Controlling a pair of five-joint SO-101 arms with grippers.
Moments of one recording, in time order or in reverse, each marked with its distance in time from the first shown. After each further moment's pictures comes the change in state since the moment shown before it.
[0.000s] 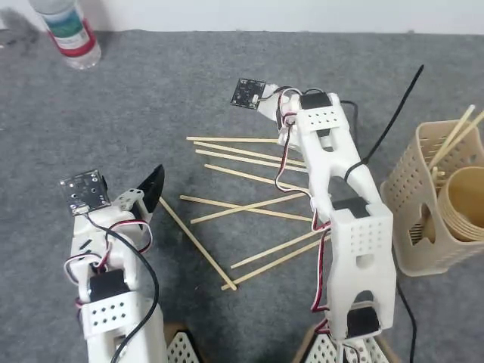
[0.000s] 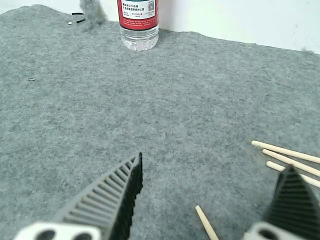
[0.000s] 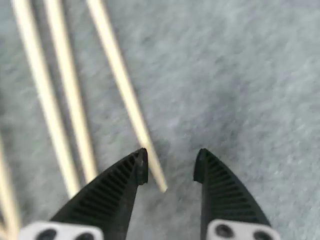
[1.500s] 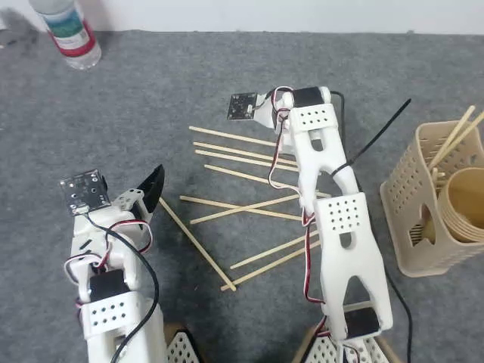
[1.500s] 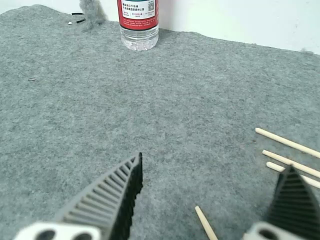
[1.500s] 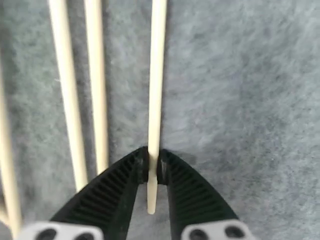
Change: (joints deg) left arm 0.0 0.0 0.0 0.0 0.0; right arm -0.5 28.3 -43.0 30.7 9.1
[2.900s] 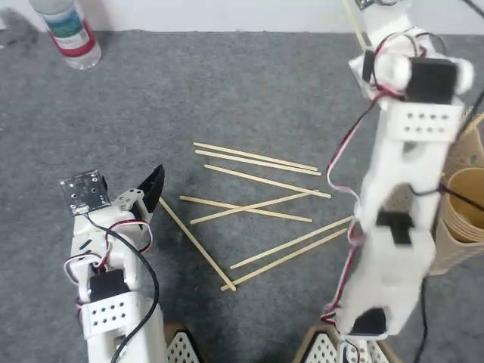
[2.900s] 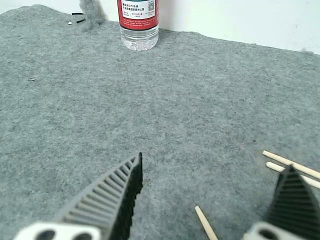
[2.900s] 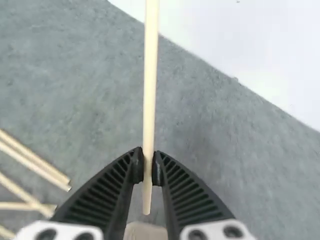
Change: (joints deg) left arm 0.0 0.0 0.0 0.0 0.0; right arm 14.2 -51.1 1.7 10.4 -37.5
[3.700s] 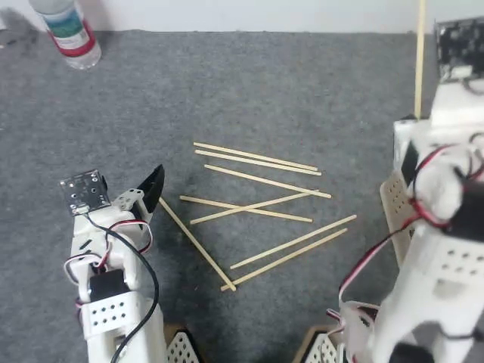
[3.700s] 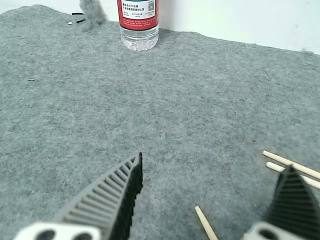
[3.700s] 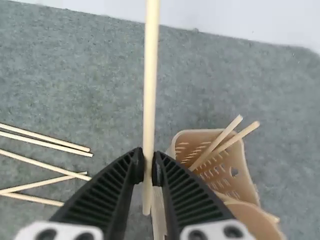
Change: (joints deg) left arm 0.0 0.0 0.0 0.0 0.0; right arm 9.5 -53.3 59.8 -12.1 -16.2
